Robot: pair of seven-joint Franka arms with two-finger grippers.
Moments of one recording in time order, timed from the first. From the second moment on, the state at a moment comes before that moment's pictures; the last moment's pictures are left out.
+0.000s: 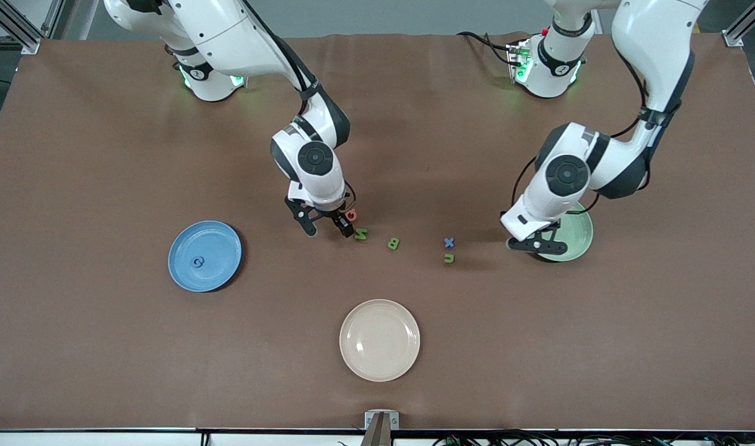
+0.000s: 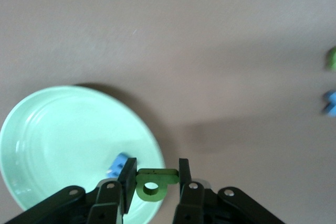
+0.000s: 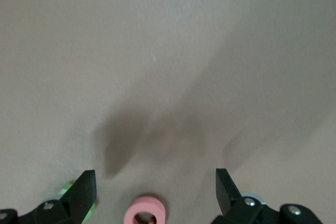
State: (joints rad) left arm 0.15 0.35 -0.46 -2.12 0.29 2.31 -0.34; right arm 0.75 0.61 -0.03 -1.90 0.01 2.50 1.65
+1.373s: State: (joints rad) left arm 0.46 0.34 -0.57 -2.36 0.49 2.56 -0.18; right arm 0.81 0.61 -0.04 -1.88 0.00 2.50 1.70
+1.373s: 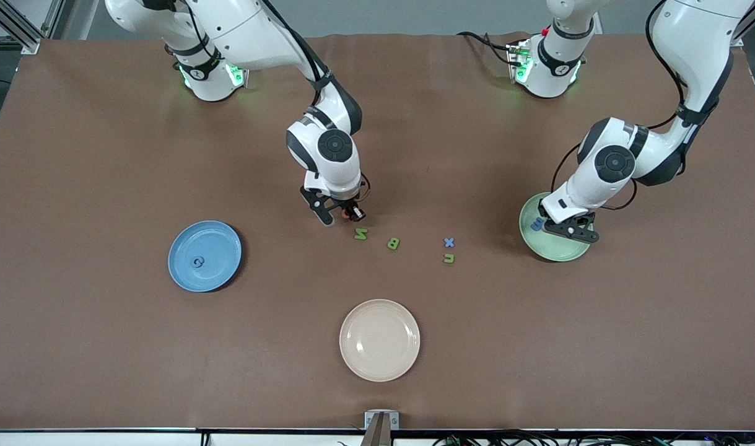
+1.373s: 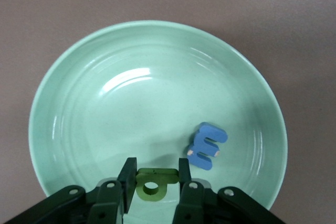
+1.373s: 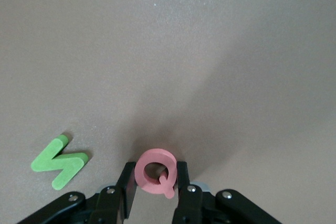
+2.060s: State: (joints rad) left arm 0.47 0.34 -0.57 -2.38 0.49 2.60 -0.14; right arm 0.63 0.55 -0.07 -1.84 -0.02 2.28 1.44
